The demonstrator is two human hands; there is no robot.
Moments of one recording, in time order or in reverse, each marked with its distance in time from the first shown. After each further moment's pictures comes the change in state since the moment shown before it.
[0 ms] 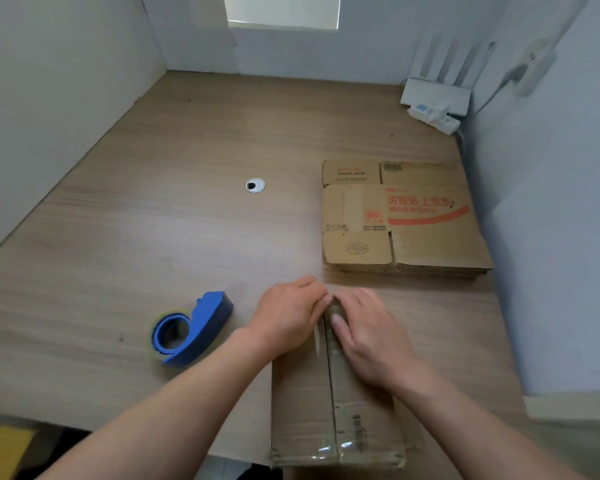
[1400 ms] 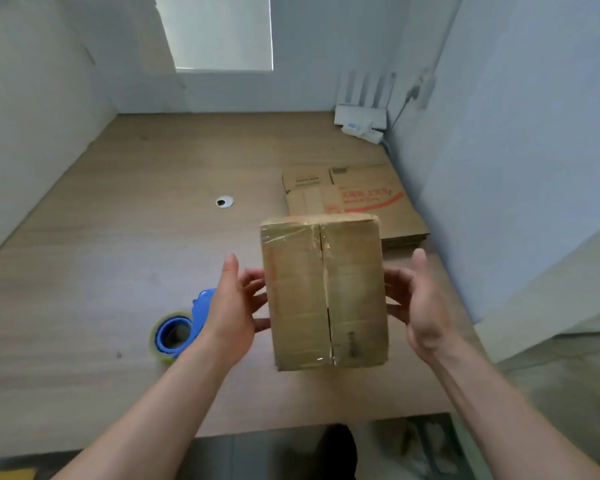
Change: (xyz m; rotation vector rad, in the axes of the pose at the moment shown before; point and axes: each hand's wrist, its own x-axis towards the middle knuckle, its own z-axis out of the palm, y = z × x) left_hand -0.096 0.011 -0.070 -1.521 0.006 -0.647; right_hand -0.100 -0.050 -0.050 1.142 0.412 0.591
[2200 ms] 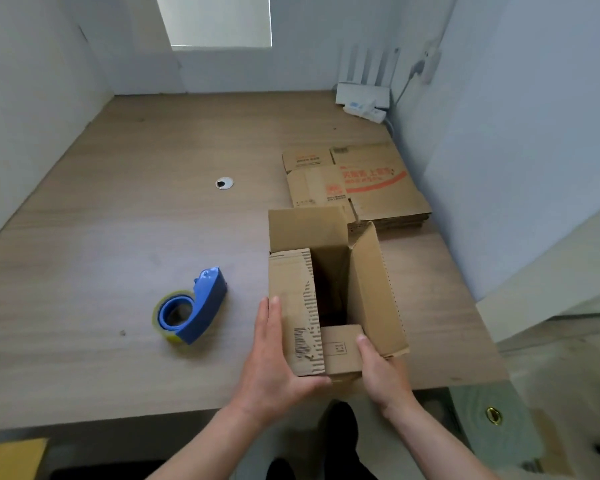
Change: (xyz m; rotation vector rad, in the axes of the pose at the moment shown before) left_hand -0.039 -0.122 -0.020 1.105 -0.066 0.446; right_hand -0.062 0.114 0.030 -0.206 0.135 0.285
